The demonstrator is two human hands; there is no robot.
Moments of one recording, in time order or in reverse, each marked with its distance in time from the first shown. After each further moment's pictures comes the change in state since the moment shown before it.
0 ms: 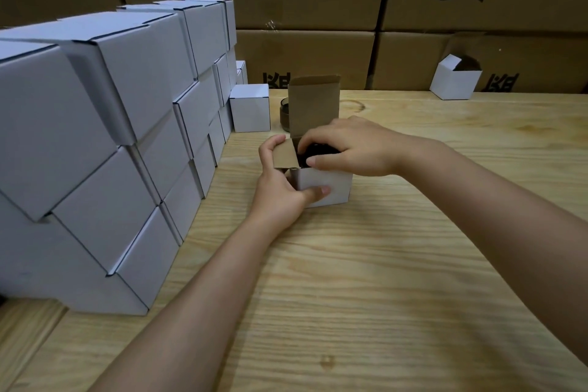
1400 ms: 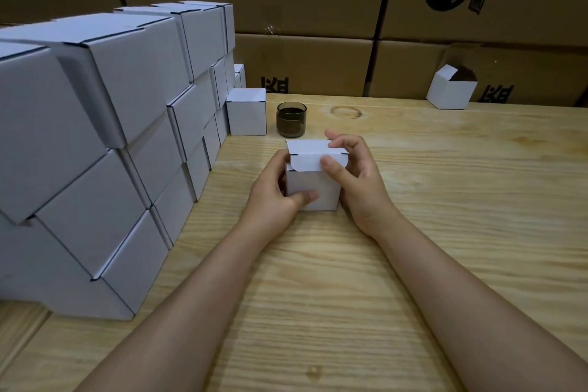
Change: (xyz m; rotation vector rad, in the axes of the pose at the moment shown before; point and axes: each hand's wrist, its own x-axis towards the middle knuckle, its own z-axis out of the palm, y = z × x) left_hand -0.005 0.009 0.002 -0.071 -0.023 0.096; right_hand -0.013 -0.005 0.083 1.387 0.746 0.103
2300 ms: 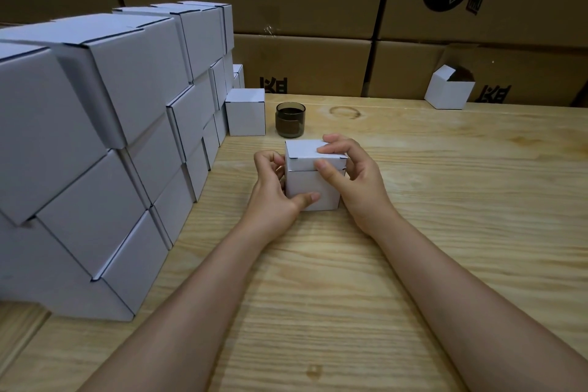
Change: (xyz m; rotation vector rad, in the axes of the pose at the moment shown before) left_hand 0.006 -0.011 0.002 0.034 0.006 0.019; right_hand -0.002 -0.005 0.000 -0.217 0.009 -0.074
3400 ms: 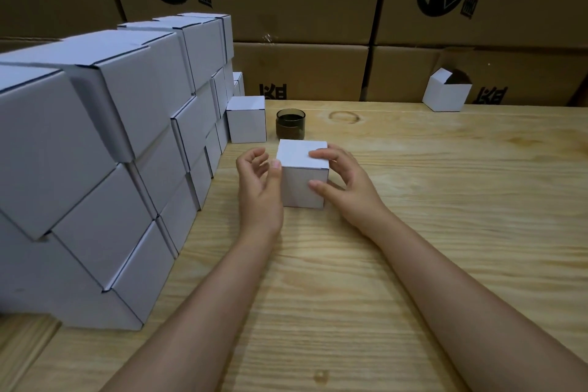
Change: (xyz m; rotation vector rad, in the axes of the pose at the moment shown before) left_hand -0.001 0.017 0.002 -0.136 0.380 -0.032; right_hand 0.004 0.015 0.002 -0.069 -0.120 0.053
